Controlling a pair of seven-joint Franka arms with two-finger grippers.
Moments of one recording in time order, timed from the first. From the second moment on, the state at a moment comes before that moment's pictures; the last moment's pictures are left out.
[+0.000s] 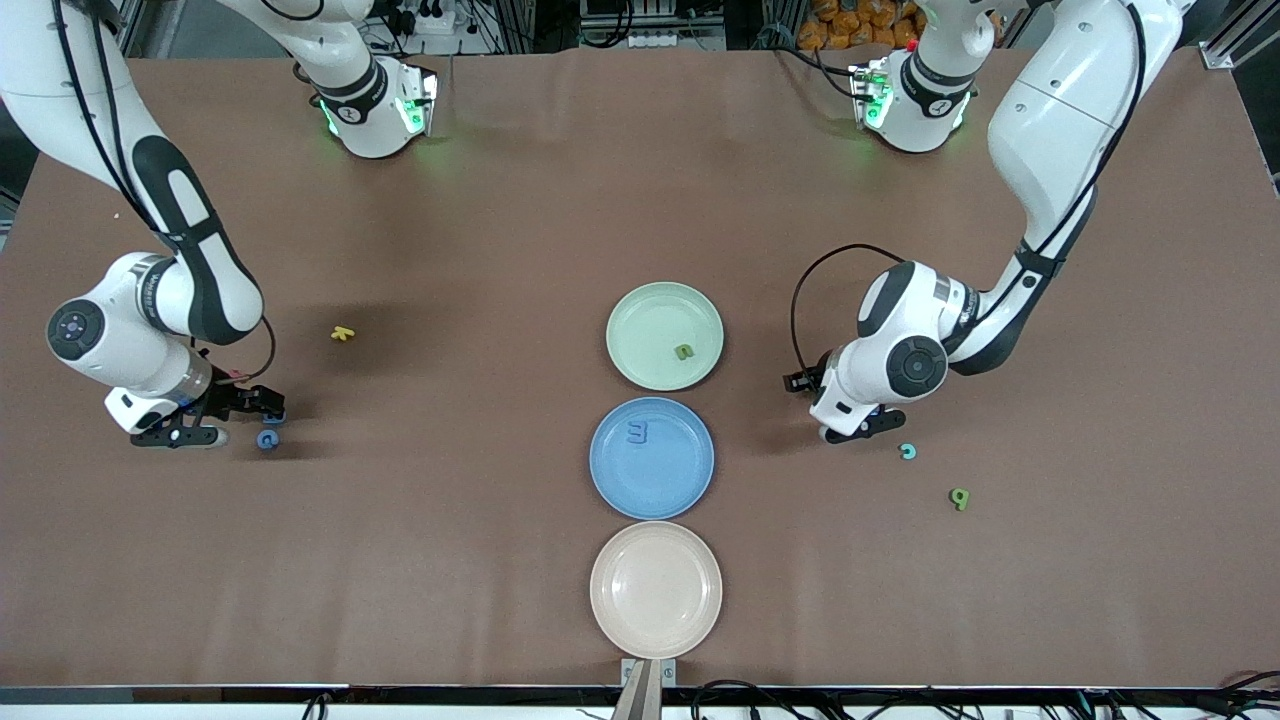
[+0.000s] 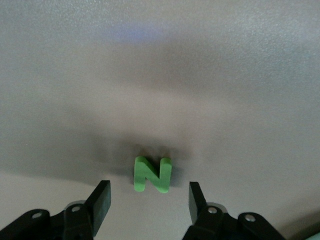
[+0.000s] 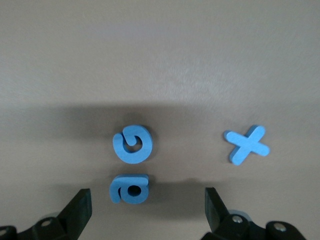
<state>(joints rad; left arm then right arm) 0.03 0.66 -0.45 -1.84 0.11 2.22 -0.69 -0.17 0.51 -0.04 -2.05 0.04 2.60 -0.25</state>
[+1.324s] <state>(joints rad) 0.03 0.69 -0.45 -1.83 0.14 2.22 -0.69 -0.17 0.52 -0.01 -2.09 0.04 2.68 -0.10</state>
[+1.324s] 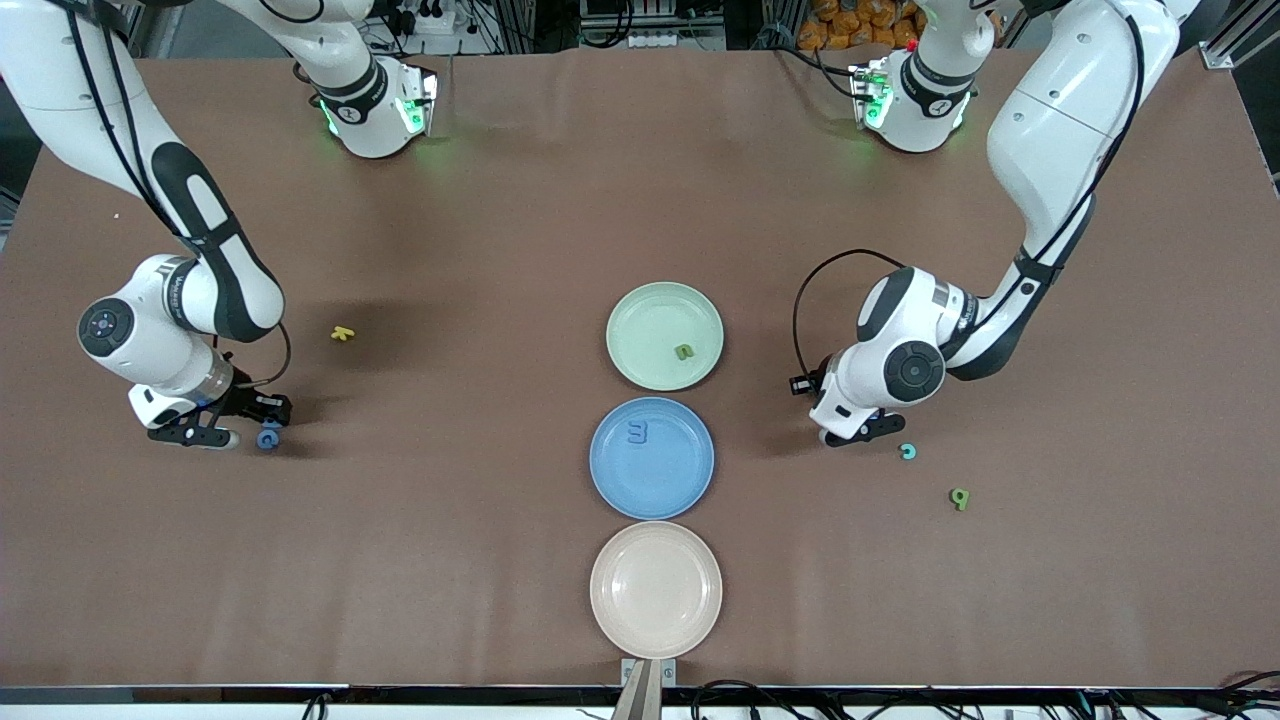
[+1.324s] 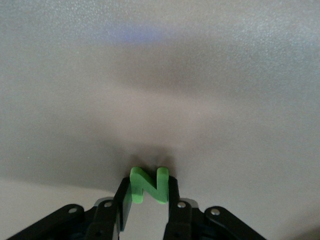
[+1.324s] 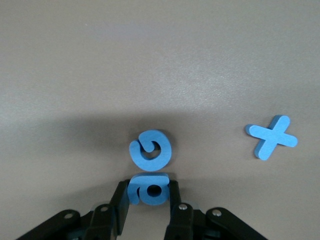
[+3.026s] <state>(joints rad) -0.42 0.78 -0.43 -1.61 0.03 2.29 -1.28 0.30 0.59 0.04 -1.75 0.21 2.55 0.55</state>
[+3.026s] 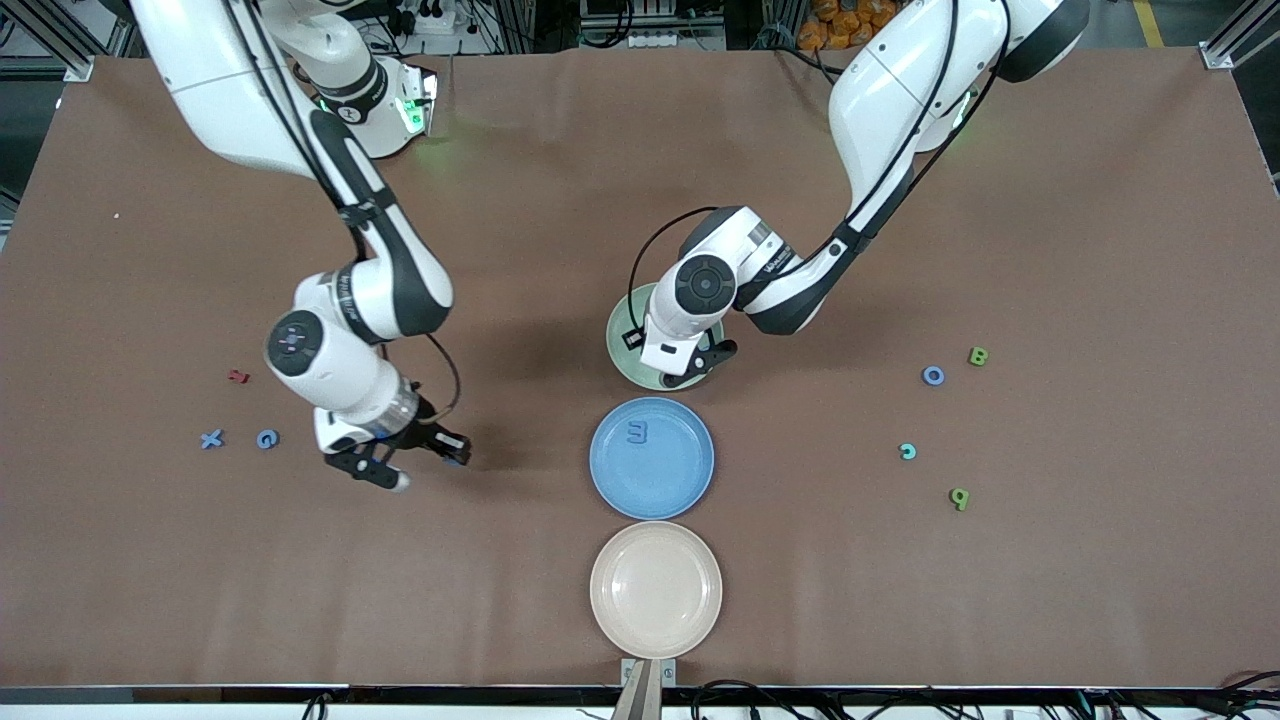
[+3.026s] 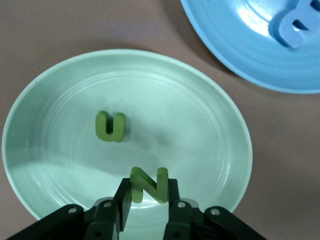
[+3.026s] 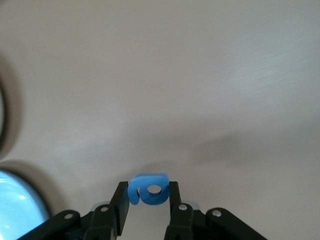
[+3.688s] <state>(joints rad) -0.38 0.69 -0.41 -1.56 0.03 2.27 -1.25 0.48 0.77 0.04 -1.53 0.22 2.65 0.72</state>
